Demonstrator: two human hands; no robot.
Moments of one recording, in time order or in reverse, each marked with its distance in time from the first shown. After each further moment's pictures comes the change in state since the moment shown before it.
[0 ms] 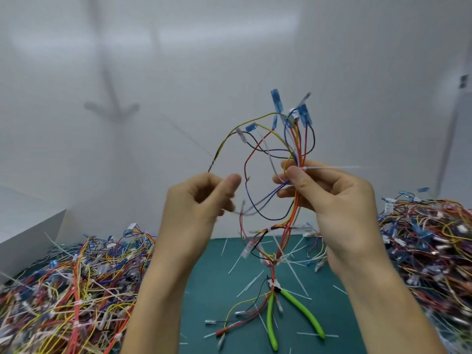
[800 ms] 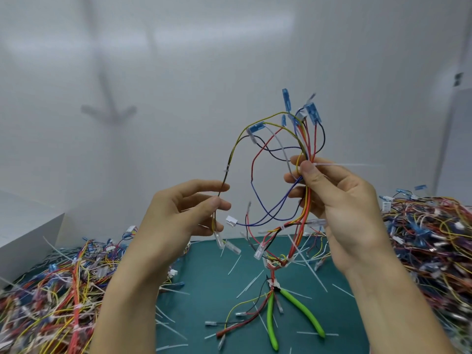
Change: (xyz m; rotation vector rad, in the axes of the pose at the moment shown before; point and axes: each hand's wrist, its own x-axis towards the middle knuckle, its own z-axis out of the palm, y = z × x) left_hand -0.002 0.002 -0.028 -0.024 -0.197 -0.174; right_hand 0.003 -0.001 -0.011 0.118 0.023 0.093
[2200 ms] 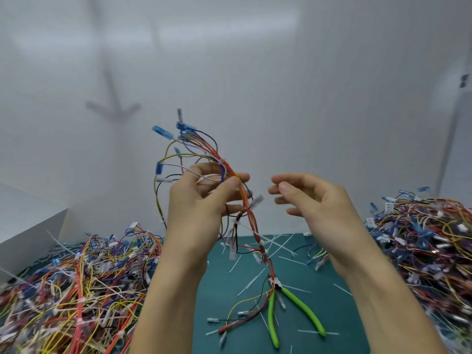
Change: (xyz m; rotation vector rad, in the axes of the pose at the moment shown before) left_hand 0.004 0.010 0.036 -0.276 0.171 0.111; right_hand 0.001 0.014 0.000 -0.405 -0.199 0.041
